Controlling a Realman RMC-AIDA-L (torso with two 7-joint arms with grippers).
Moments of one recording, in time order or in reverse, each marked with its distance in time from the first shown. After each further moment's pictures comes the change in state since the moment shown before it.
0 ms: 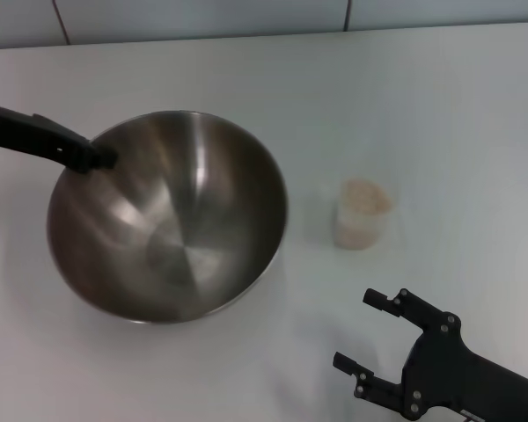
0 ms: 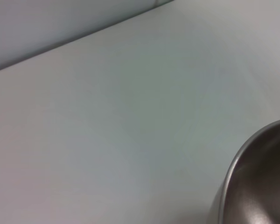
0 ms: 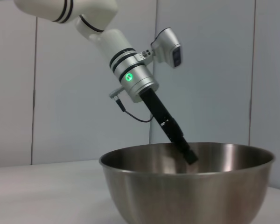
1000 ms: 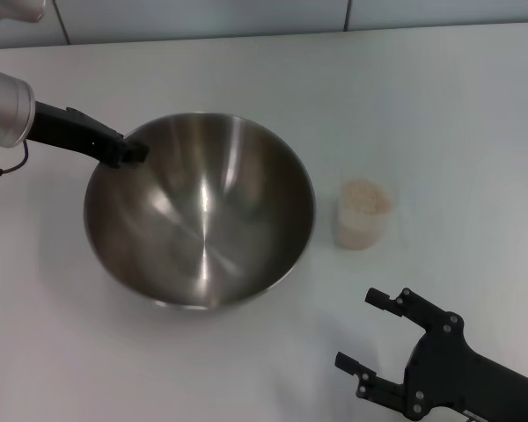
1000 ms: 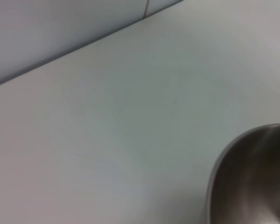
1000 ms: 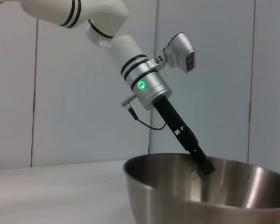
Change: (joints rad) left arm -0.021 -0.047 0.026 -0.016 0.014 -0.092 0.018; right arm -0.003 -0.002 0.000 -0.003 0.000 -0.011 0.000
